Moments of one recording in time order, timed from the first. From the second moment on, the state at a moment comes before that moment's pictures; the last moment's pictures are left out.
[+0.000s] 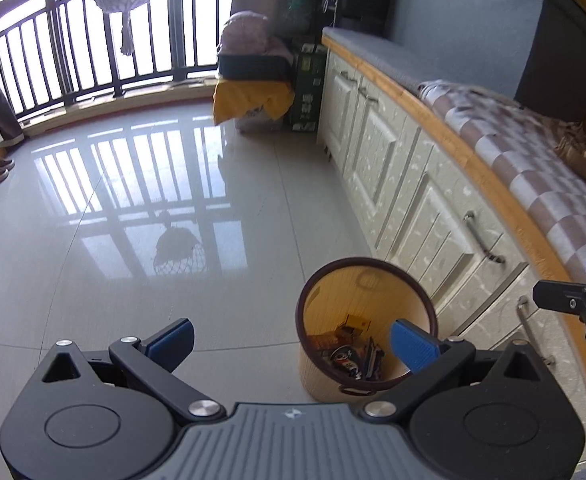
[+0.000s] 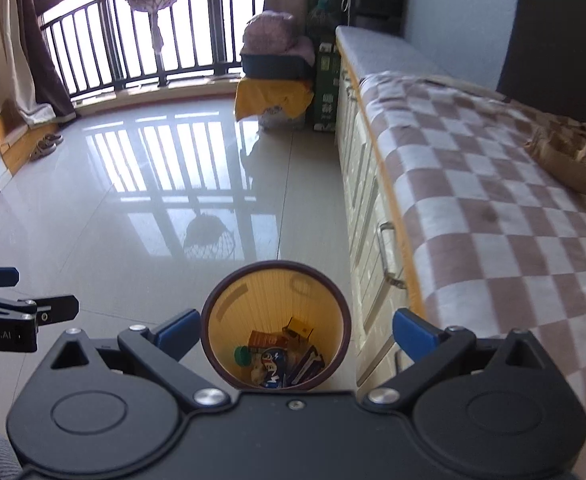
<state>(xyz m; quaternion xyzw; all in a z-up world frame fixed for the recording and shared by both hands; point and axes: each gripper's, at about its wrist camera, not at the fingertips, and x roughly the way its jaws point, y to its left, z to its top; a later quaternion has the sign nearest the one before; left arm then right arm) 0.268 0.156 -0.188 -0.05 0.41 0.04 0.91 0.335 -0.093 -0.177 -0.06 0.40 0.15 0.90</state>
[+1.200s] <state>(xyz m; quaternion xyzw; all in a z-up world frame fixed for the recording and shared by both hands) 0.326 -0.111 -0.124 -0.05 0.24 -0.16 0.96 0.301 -0.372 -0.150 0.03 0.23 -0.16 0.96</state>
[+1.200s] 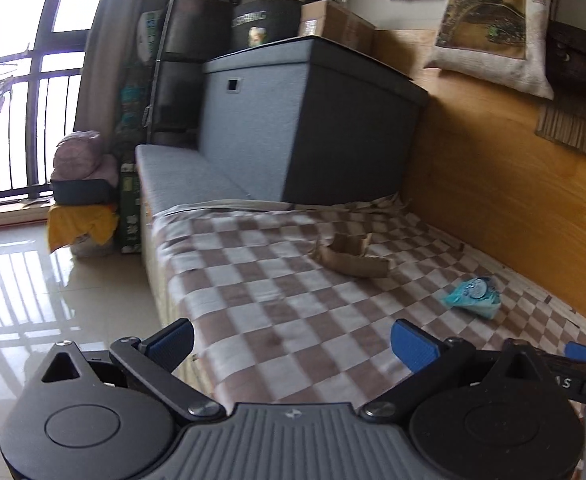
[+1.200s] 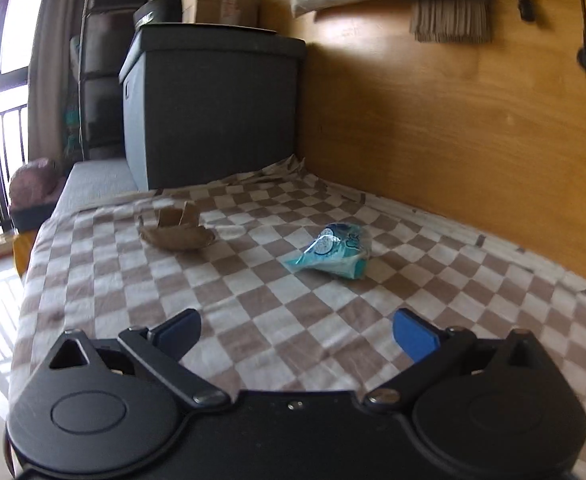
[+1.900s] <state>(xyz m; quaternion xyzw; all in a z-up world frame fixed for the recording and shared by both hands) 0.471 -0.212 -0.137 -0.02 0.21 -0.23 0.95 0.426 -0.465 -0.176 0.18 0.16 -0.21 0.95</state>
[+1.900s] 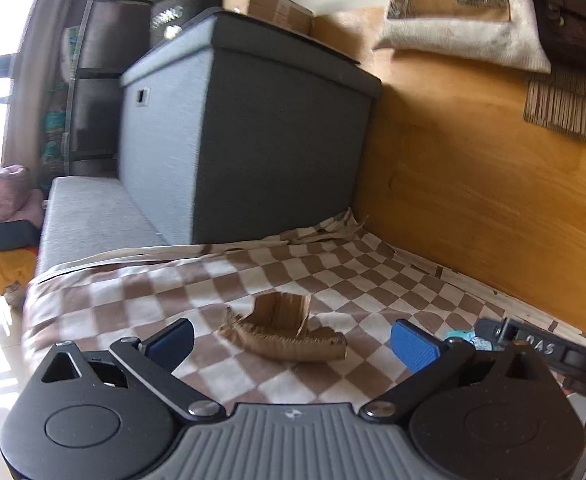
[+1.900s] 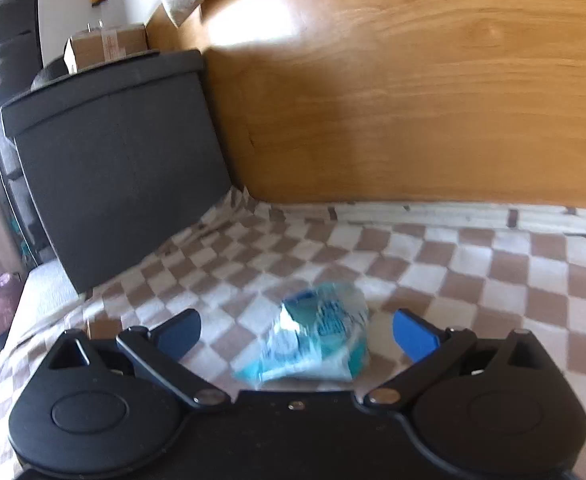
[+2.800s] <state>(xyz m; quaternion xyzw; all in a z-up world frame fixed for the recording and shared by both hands) 0.617 -0.285 -0.169 0.10 0.37 -0.23 0.89 0.442 -0.508 -0.213 0.30 0.16 -0.15 0.93</state>
